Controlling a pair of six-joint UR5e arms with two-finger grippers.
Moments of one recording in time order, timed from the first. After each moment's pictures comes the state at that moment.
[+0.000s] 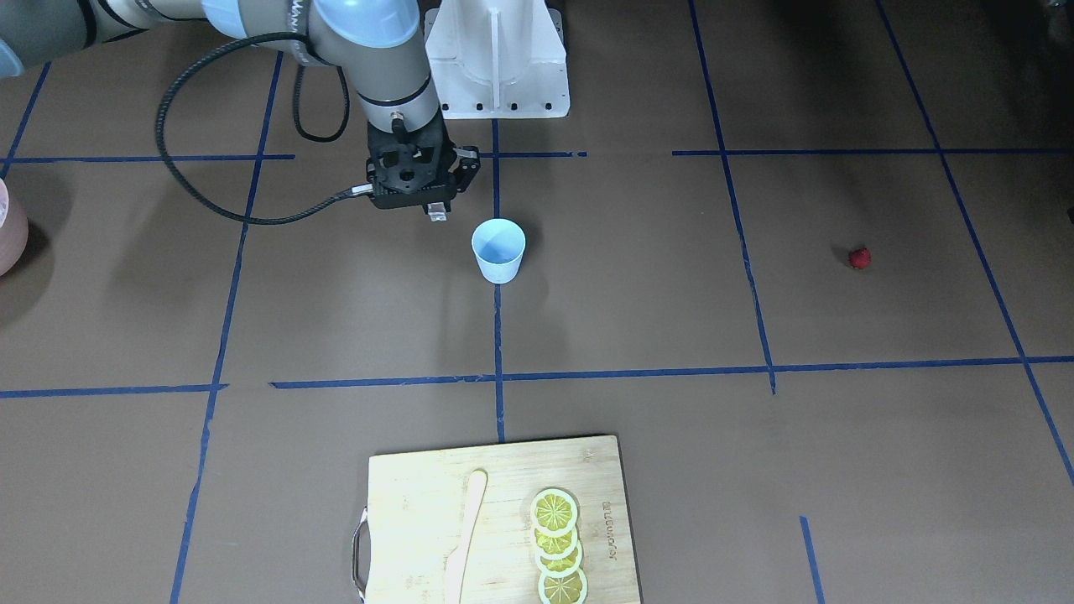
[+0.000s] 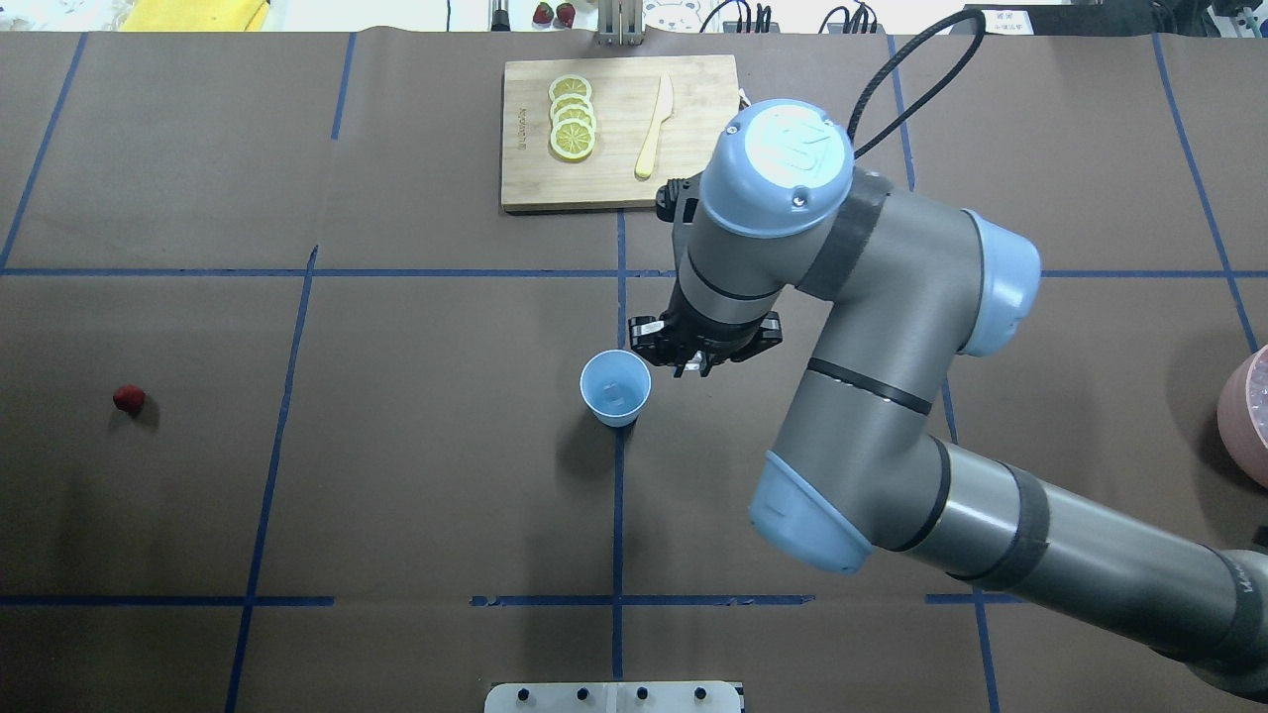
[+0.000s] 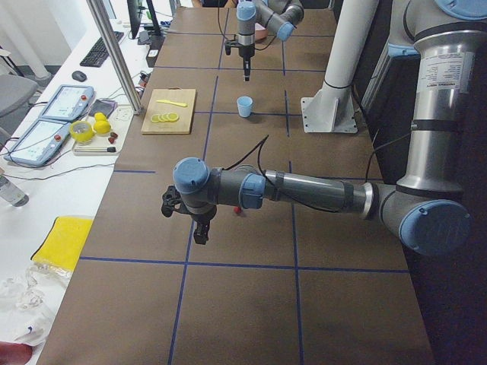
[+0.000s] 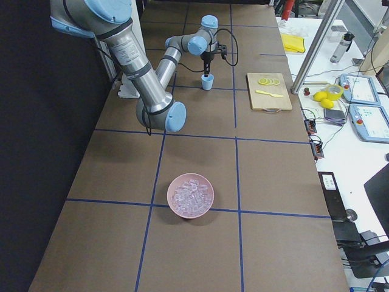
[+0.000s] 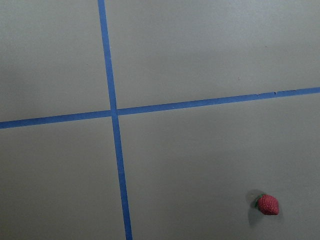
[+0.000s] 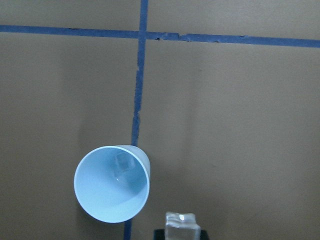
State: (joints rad) left arm -1.52 -1.59 -1.68 -1.54 -2.47 0.01; right arm 0.57 -0.83 1.80 -1.79 1.99 1.11
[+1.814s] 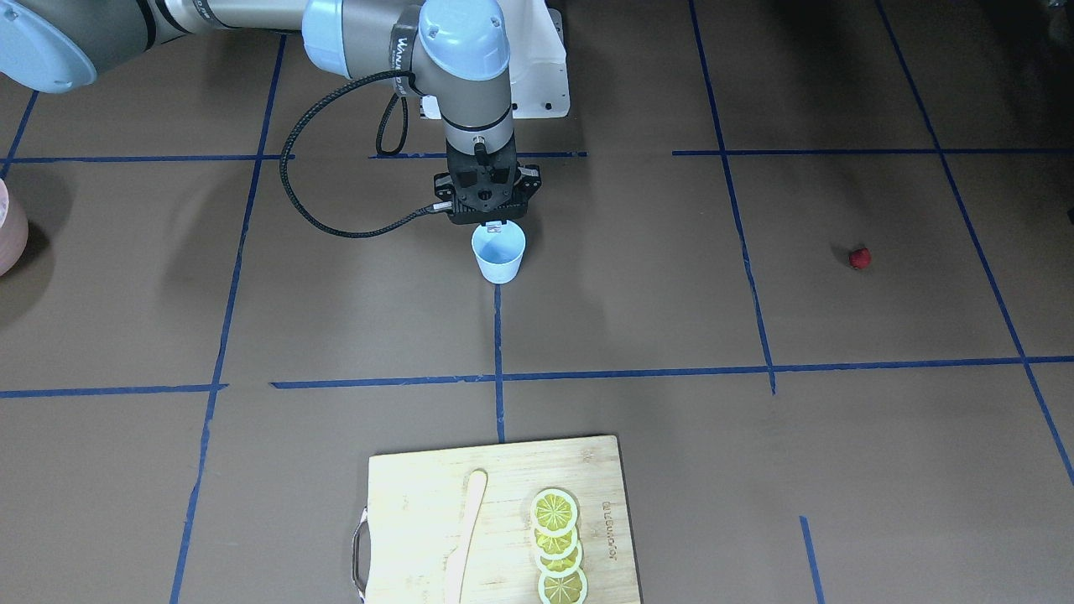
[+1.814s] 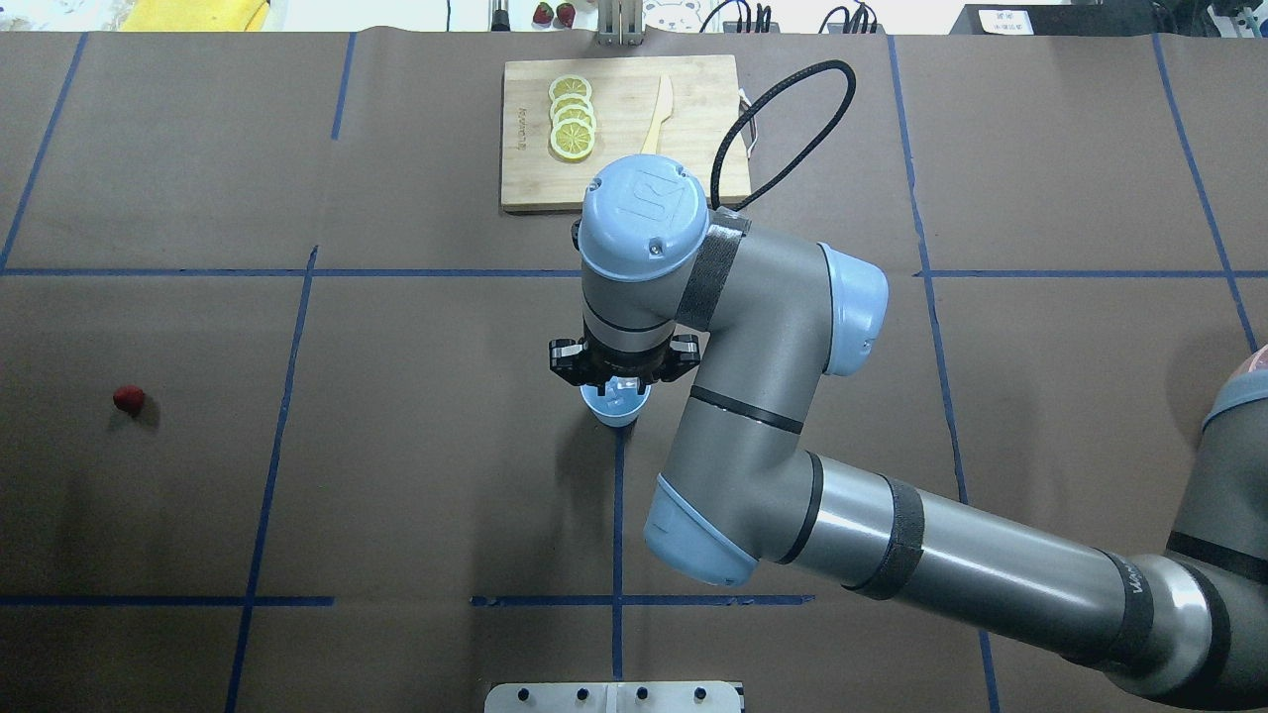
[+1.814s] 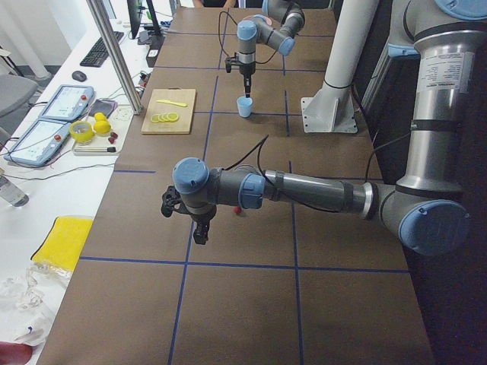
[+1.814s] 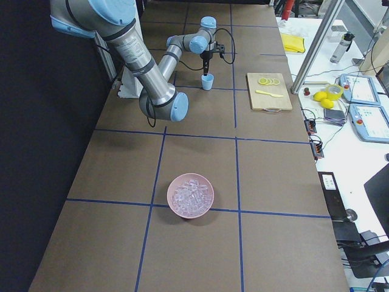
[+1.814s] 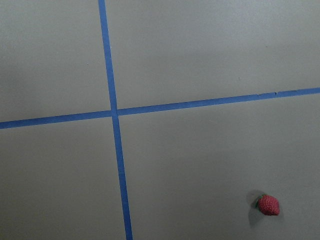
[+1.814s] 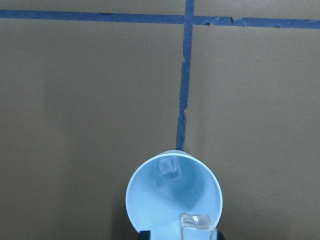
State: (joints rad) left arm -1.52 -1.59 -1.68 -1.54 -2.47 0.01; right arm 0.50 -0.73 1.64 -1.72 1.94 1.16
